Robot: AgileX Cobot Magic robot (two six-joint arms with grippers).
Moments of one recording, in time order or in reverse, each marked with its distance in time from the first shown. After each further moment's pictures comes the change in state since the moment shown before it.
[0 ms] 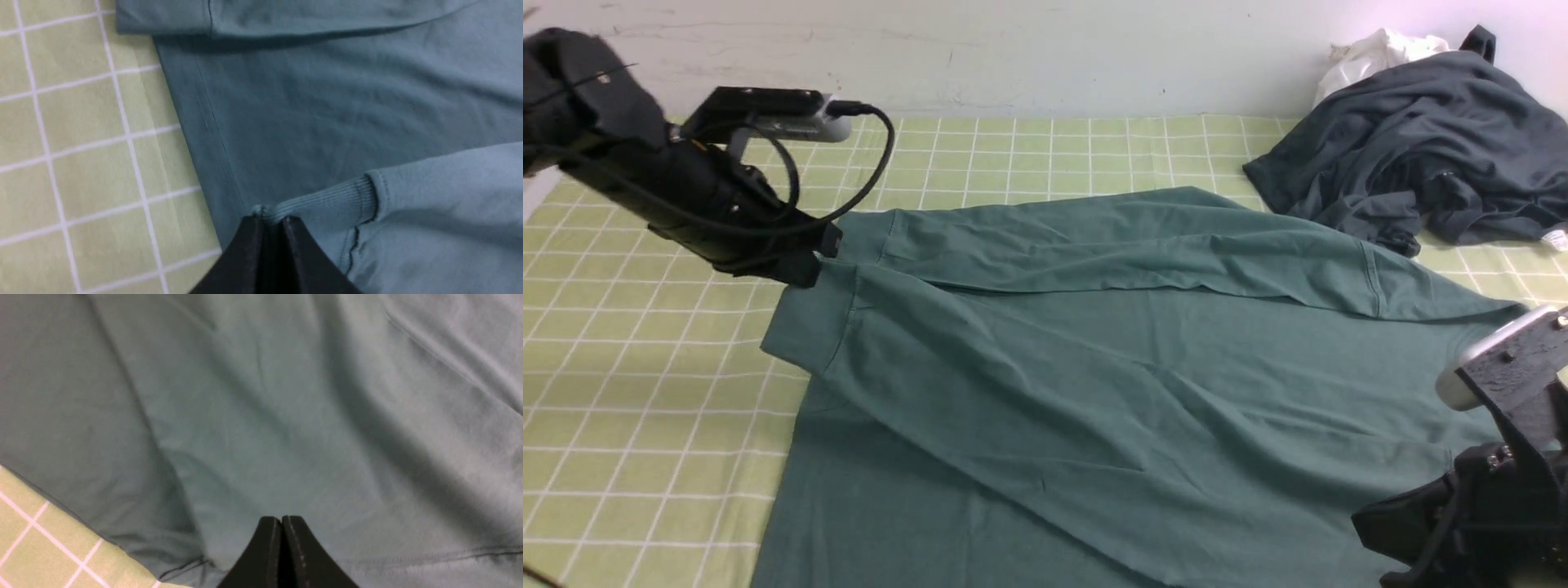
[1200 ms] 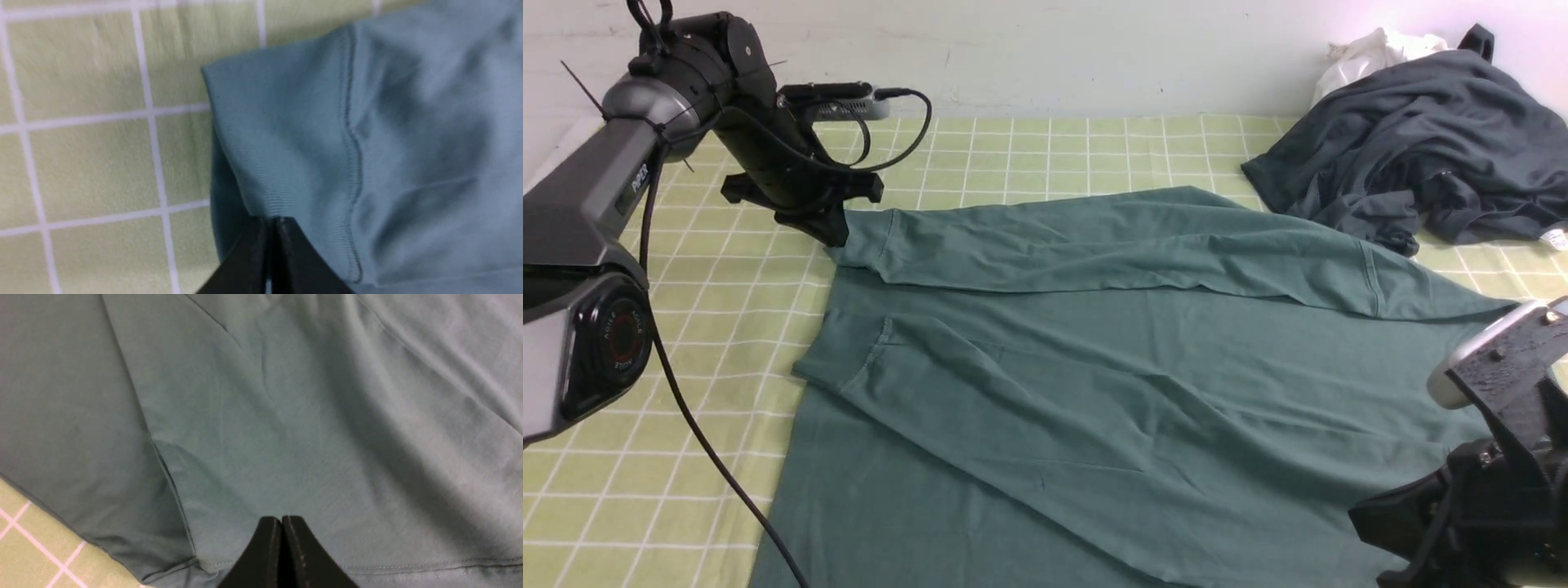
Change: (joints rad) right arm 0.000 0.020 0.000 0.000 -0.026 -0.046; left arm -0.002 0.628 -0.981 0.161 0.398 -0.286
